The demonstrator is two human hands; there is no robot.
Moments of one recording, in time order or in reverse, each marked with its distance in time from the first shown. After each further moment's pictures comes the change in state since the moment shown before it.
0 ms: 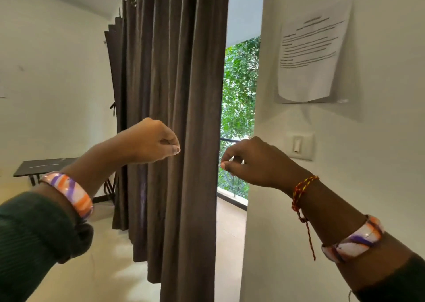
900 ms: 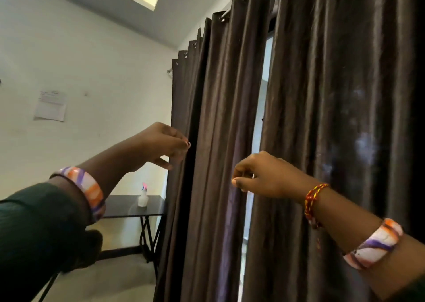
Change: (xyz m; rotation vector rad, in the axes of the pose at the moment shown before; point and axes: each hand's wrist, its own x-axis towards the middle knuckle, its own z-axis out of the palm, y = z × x) left_hand 0.229 -0.620 -0.039 -0.540 0.264 -0.349; right_hand 0.595 -0.118 0.332 -0.059 -0.093 -0.166
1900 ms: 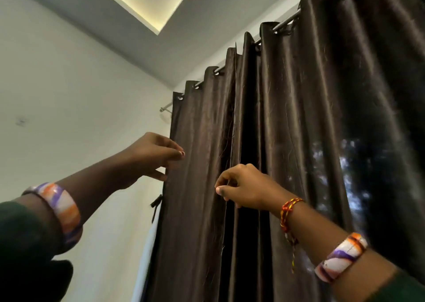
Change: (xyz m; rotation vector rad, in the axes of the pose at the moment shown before) left_hand 0.587 -0.374 -0.182 -0.200 0.118 0.317; right_hand 0.695 0.040 0.225 -0.050 0.257 0.104
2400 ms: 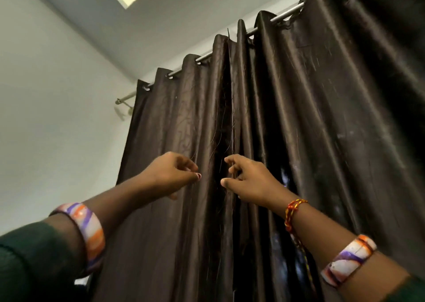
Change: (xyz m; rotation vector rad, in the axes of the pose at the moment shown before) left_hand 0.184 -0.189 0.078 0.005 -0.146 0.293; right_hand 0.155 0.089 0.112 0.035 0.265 0.190
